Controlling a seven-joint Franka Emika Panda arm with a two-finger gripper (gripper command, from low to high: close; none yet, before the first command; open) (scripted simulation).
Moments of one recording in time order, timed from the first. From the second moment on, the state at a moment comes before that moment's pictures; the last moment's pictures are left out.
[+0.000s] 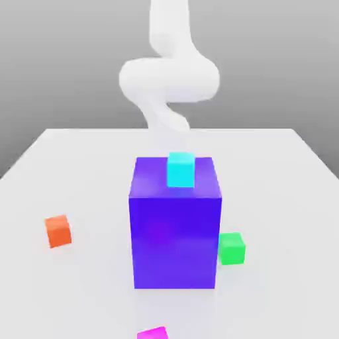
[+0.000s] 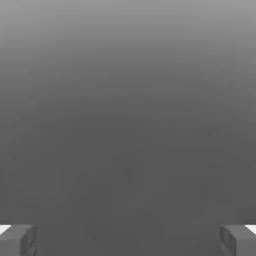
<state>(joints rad) 0.01 -0.71 -0.01 -2.30 0.00 2.33 0.77</state>
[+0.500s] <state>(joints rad) 0.05 -0.16 -0.07 -2.29 0.04 2.49 0.58</state>
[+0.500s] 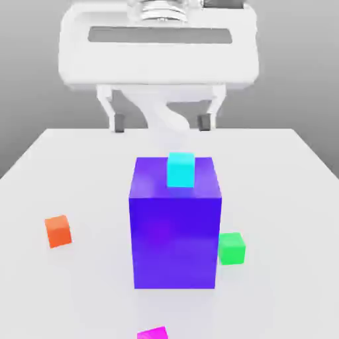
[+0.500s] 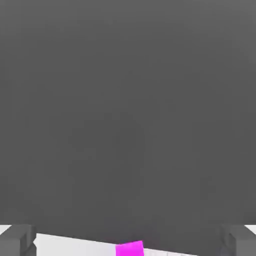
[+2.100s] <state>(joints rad) 0.26 -0.18 0.11 -2.81 -0.04 2.64 -0.28</state>
